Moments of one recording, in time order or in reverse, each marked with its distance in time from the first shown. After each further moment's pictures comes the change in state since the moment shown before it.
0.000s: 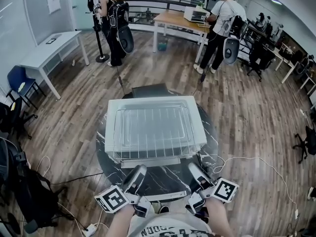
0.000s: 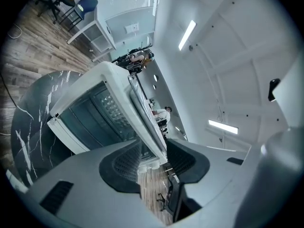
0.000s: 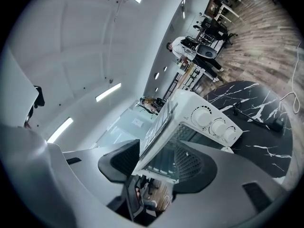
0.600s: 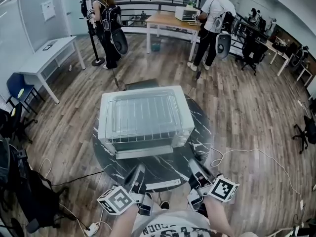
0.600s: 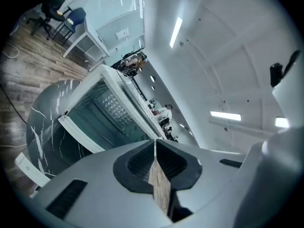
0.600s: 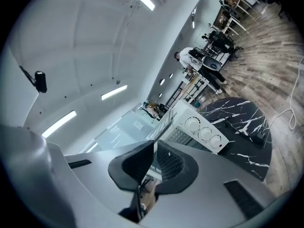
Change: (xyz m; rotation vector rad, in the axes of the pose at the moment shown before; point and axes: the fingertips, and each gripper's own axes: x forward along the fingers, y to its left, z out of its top) left arm -0.029 -0.021 -0.054 0.154 -0.017 0.053; right arm -0.064 0.010 -0.007 -0.083 -0.085 0.016
